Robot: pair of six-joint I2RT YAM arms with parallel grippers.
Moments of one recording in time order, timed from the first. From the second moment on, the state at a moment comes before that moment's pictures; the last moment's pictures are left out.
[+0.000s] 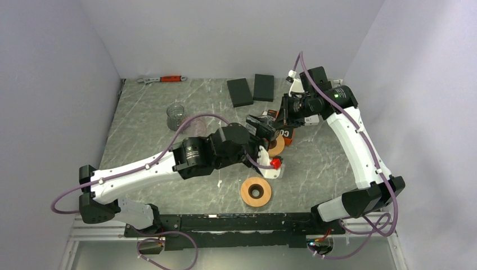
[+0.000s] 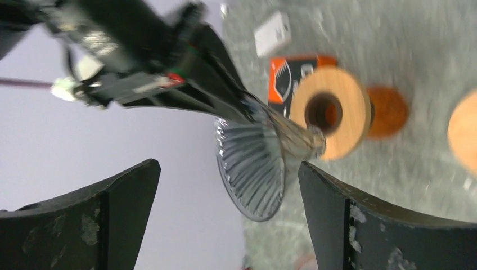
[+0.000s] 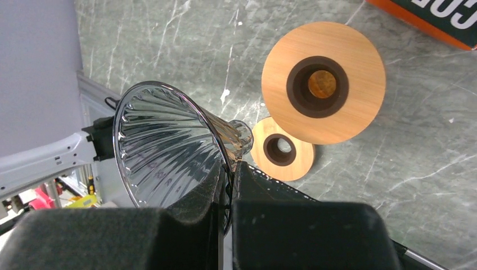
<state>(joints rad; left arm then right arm) -1.27 1.40 1.50 -0.53 -0.22 1.11 0.33 1.43 1.69 -1.23 -0.43 0.39</state>
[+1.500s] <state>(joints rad) -0.60 1.42 1.36 -0.84 0.17 -0.90 0.20 1.27 1.35 -0.94 -0.40 0.41</state>
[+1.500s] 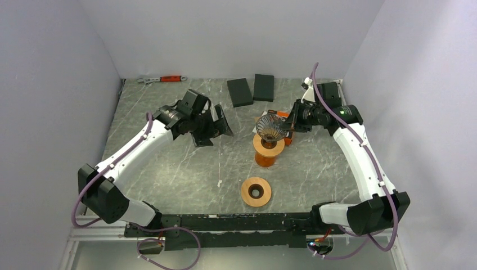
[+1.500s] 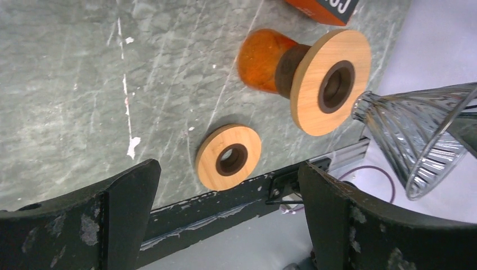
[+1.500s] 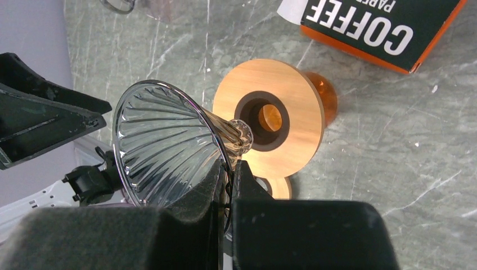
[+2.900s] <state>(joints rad) -0.55 1.56 1.38 -0.59 0.52 -1.01 0.19 1.28 1.19 -0.80 -0.39 0.45</state>
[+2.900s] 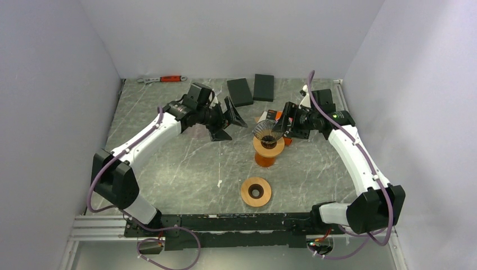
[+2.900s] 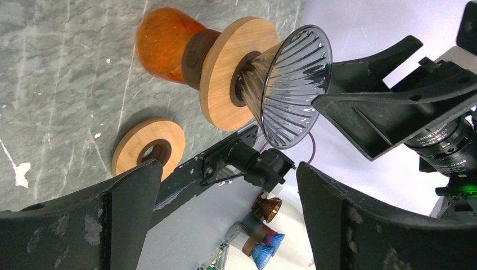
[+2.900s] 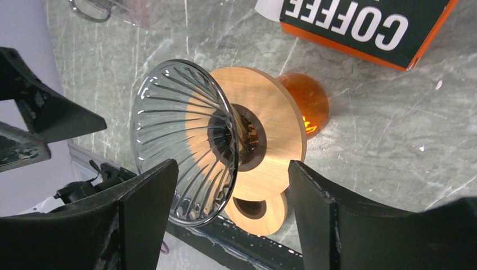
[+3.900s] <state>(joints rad) -0.65 1.74 1.48 -0.45 0.61 -1.08 0.06 1.37 1.22 -0.80 -0.66 0.49</state>
